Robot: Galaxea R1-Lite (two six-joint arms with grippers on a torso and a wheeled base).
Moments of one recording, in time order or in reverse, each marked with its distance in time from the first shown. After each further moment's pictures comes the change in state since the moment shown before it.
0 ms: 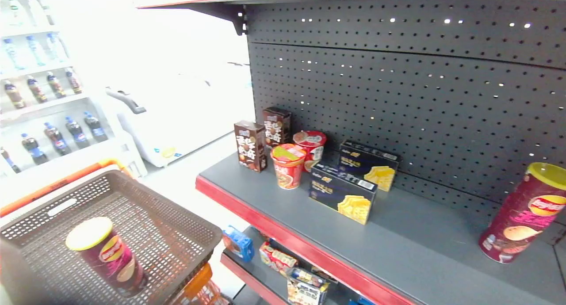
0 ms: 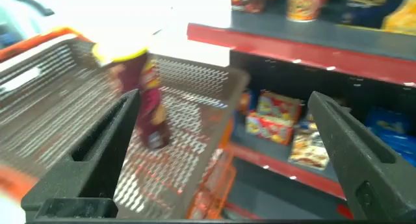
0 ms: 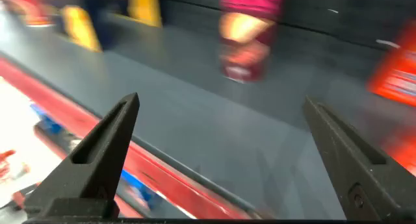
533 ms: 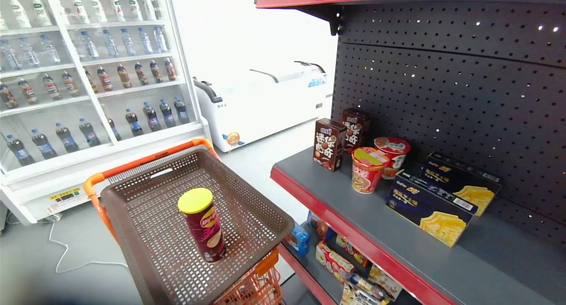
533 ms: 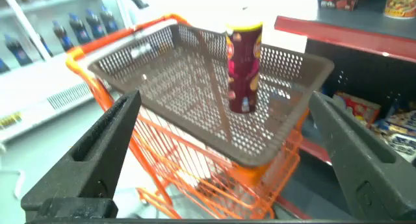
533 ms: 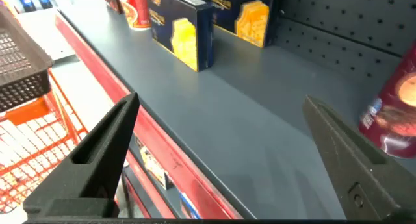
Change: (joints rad) left arm 0.000 0.000 -0.033 -0.017 -0.002 0.062; right arm -0.001 0.000 0.000 0.000 0.000 0.004
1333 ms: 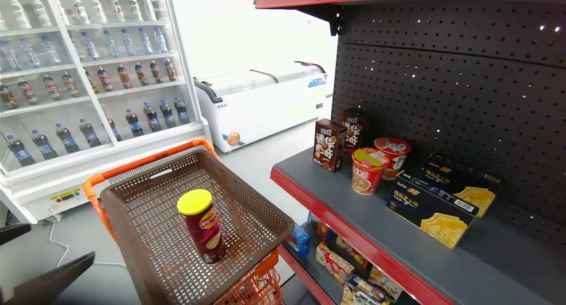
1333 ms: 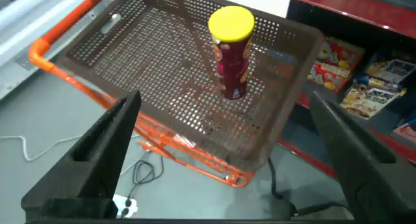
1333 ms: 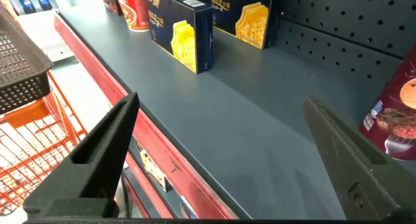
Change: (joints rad) left arm 0.011 0.861 -0.544 0.124 -0.101 0.071; right arm 0.001 0.000 0.000 0.000 0.000 0.000
